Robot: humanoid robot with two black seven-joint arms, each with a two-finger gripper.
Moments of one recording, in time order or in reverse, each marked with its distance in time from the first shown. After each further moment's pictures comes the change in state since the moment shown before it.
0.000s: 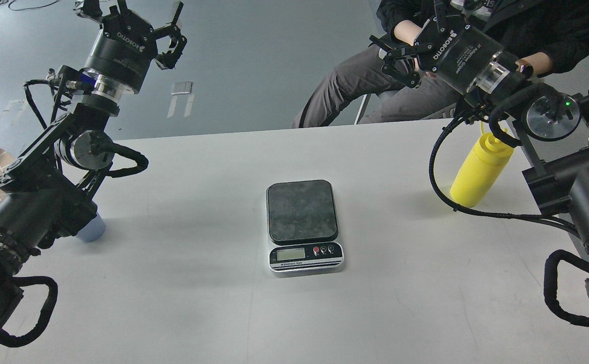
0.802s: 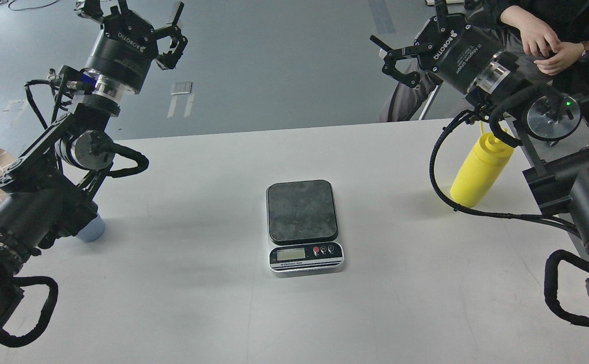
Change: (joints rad) left arm 0.000 -0.001 0.001 0.000 0.000 0.000 0.000; right arm 0.000 -0.001 0.000 0.001 0.000 0.000 0.000
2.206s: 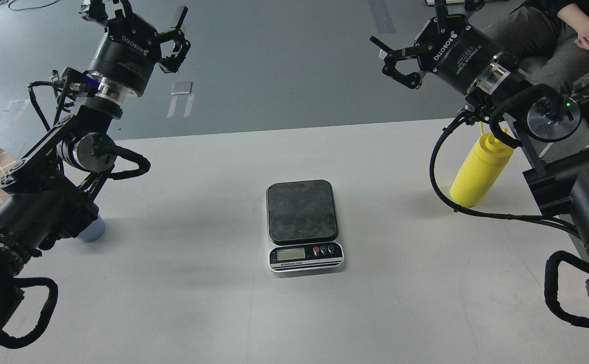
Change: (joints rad) left arm 0.001 0.000 0.017 0.000 0.002 0.000 0.000; right arm -0.004 0.000 0.000 0.004 0.000 0.000 0.000
